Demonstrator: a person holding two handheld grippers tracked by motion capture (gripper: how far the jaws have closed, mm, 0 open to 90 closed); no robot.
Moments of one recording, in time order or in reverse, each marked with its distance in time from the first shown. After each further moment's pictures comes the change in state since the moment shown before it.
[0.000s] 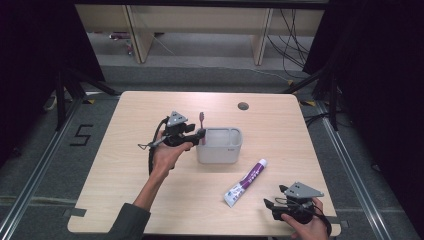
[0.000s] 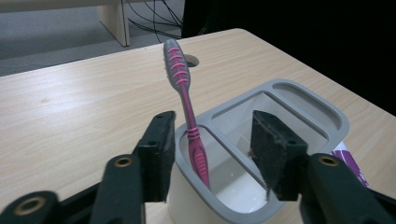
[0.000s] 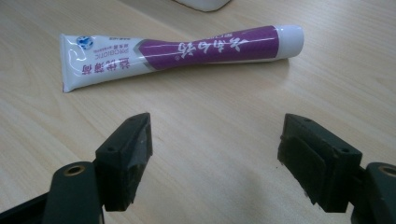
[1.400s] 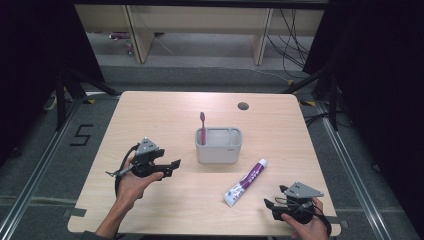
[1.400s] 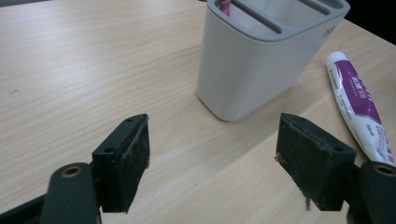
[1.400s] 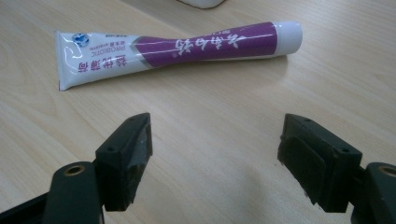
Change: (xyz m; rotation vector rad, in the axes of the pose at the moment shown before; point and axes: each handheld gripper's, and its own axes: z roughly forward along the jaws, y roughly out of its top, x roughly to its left) left arm 0.020 -0.070 -0.080 0.125 0.016 0.014; right arm -0.001 -0.001 0.002 0.000 0.001 0.000
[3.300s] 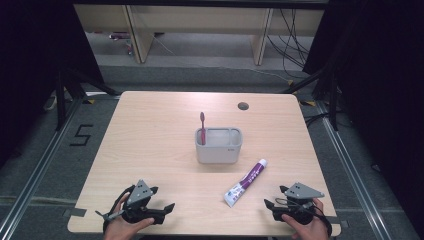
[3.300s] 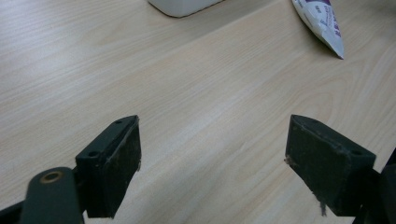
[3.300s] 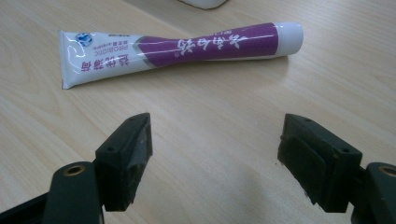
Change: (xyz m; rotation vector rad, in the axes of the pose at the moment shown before) left arm -0.038 -0.090 -0.035 0.058 -0.053 0.070; right arm -0.001 0.000 -0.002 0.011 0.024 -0.016
